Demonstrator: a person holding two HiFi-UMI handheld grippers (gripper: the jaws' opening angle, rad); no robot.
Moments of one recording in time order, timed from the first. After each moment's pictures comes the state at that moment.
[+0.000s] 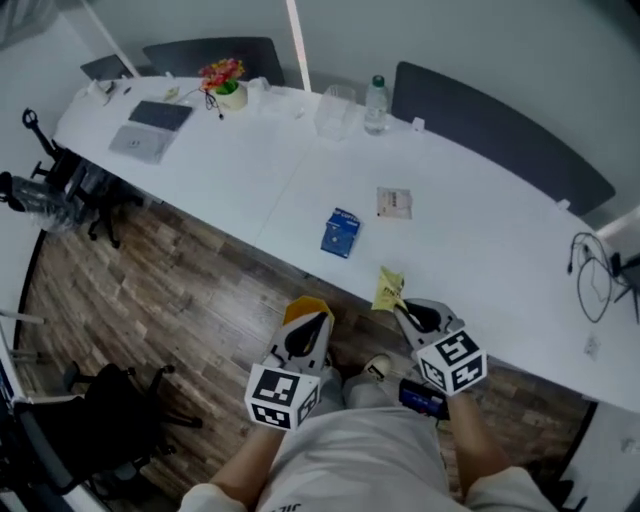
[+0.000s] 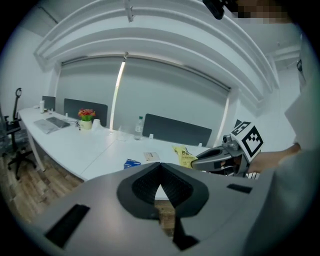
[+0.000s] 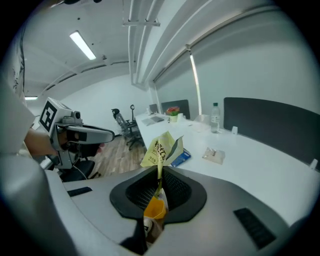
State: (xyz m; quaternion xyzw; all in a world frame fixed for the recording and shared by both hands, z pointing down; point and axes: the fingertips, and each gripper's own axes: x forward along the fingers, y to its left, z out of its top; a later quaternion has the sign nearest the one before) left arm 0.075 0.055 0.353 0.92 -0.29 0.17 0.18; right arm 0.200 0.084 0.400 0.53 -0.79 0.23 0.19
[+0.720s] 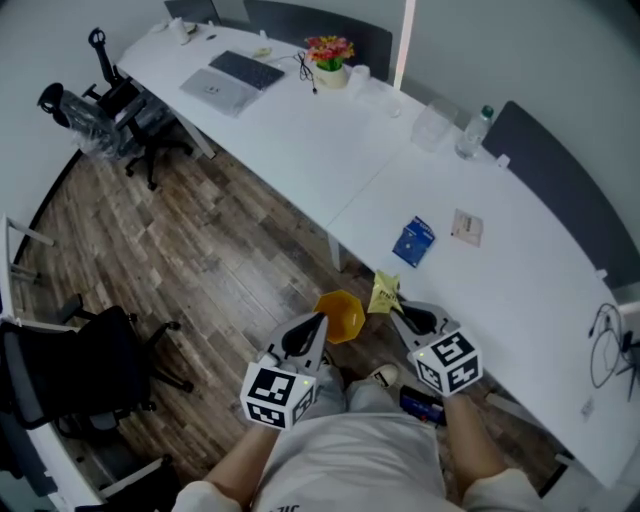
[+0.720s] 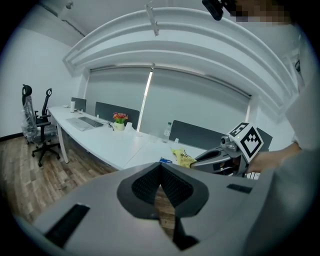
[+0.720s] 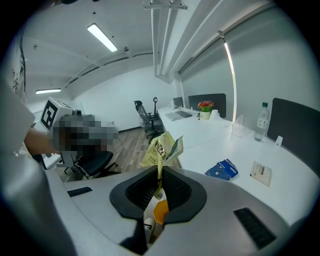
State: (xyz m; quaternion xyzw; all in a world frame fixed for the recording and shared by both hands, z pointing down) left arm -0.073 0.030 0.359 0.88 -0.41 0.13 0.20; right arm 0.053 0.028 0.410 0.41 -0.86 0.21 0.23
